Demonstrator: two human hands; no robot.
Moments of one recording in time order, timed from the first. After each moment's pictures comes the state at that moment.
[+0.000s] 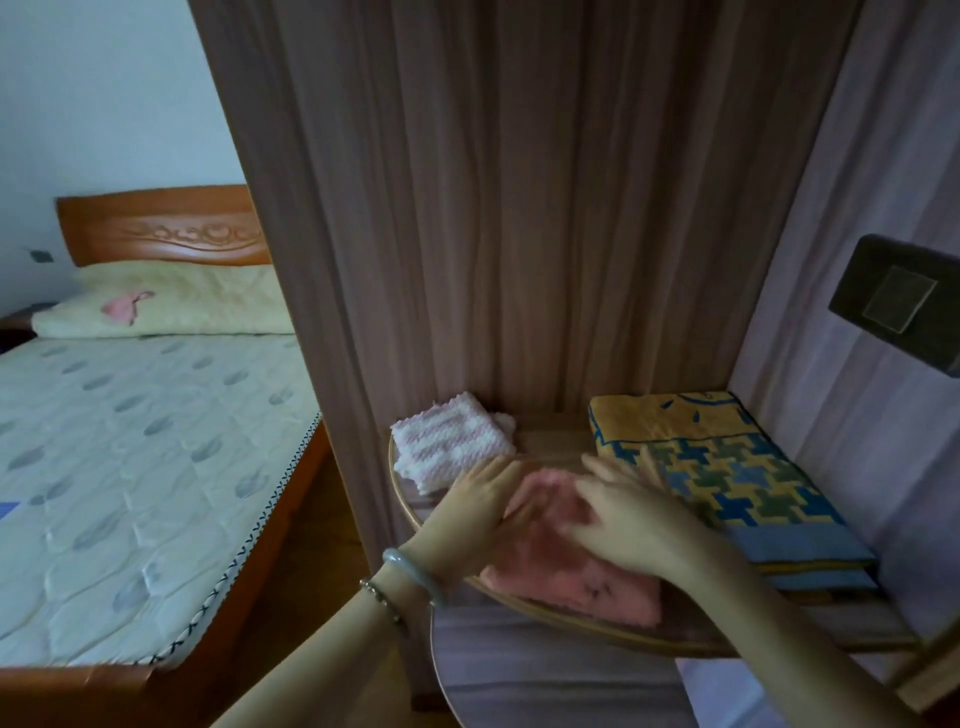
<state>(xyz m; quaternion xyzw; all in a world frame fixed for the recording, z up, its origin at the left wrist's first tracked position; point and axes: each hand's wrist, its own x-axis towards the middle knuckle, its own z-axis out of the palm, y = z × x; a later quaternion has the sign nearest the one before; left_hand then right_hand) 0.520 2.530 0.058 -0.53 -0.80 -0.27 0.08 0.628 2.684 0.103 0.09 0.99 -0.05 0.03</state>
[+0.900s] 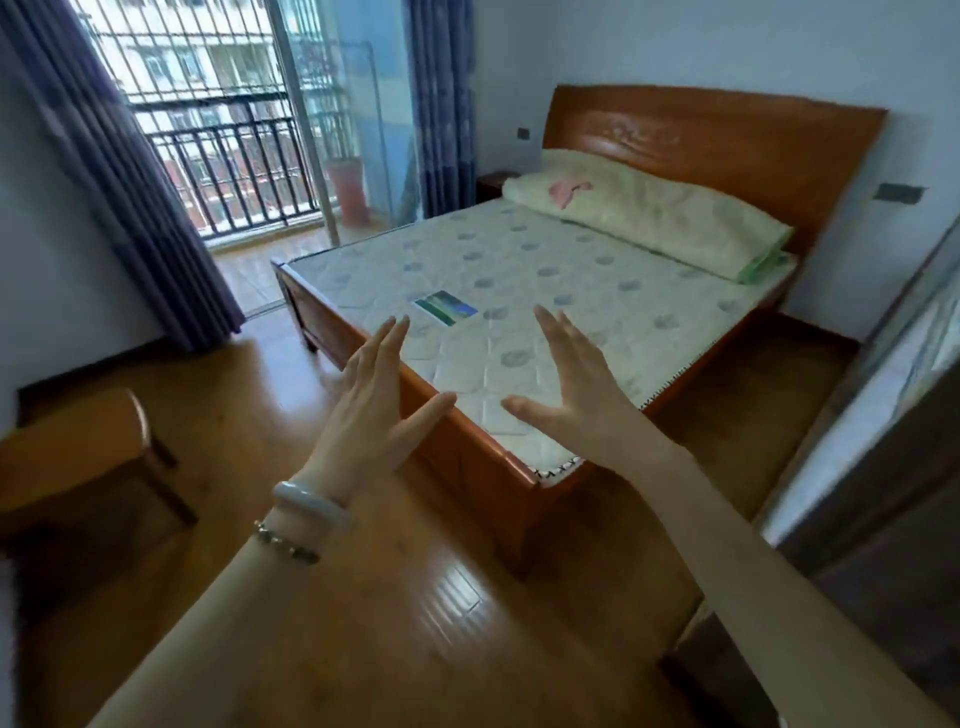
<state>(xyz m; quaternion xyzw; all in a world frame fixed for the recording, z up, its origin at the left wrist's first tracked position) 0.579 1.957 0.085 0.04 -0.93 -0.25 0.26 0.498 2.170 0.118 -0.35 0.88 -0.33 0.00</state>
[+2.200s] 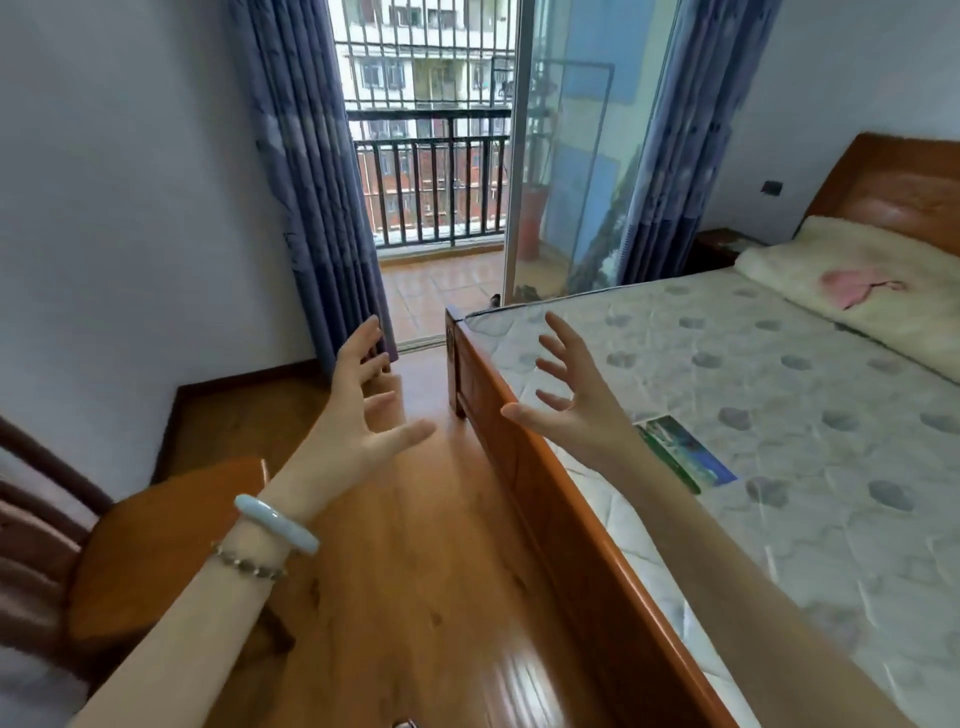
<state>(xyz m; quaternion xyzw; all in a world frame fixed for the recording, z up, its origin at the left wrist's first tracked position) 0.308 1.286 0.086 0.17 -0.83 -0.43 0.31 0.128 1.444 0.085 -0.45 0.70 -0.54 0.13</state>
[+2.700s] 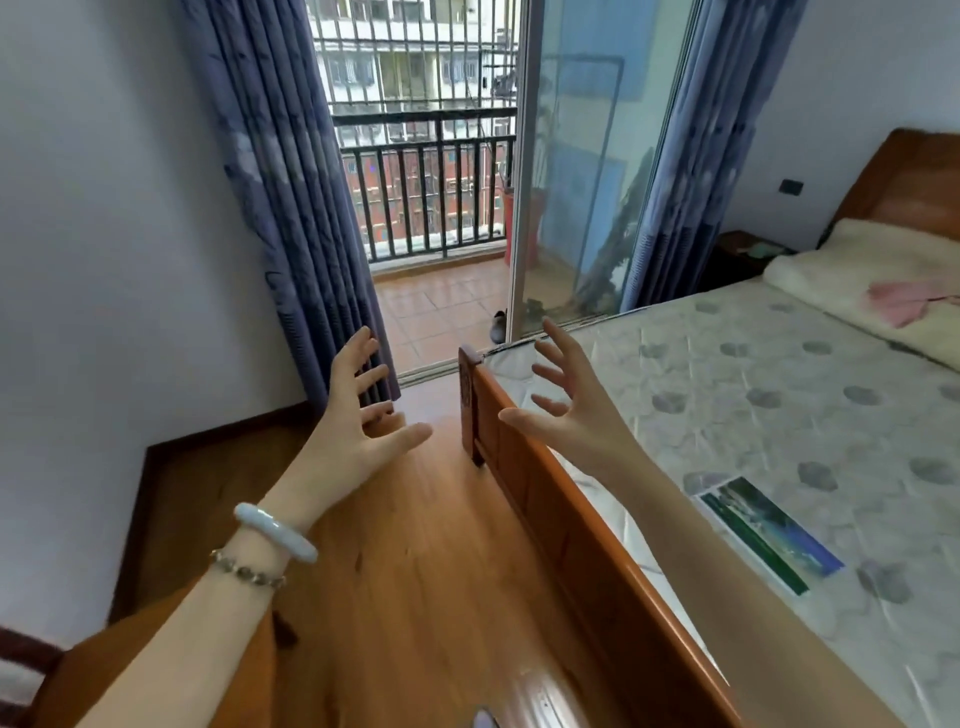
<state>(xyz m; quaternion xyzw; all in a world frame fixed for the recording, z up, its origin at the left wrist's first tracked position) 0.176 0.997 0.091 0.16 -0.83 -0.45 0.28 0.008 1.168 0.090 -0.43 0.69 -0.57 0.13</state>
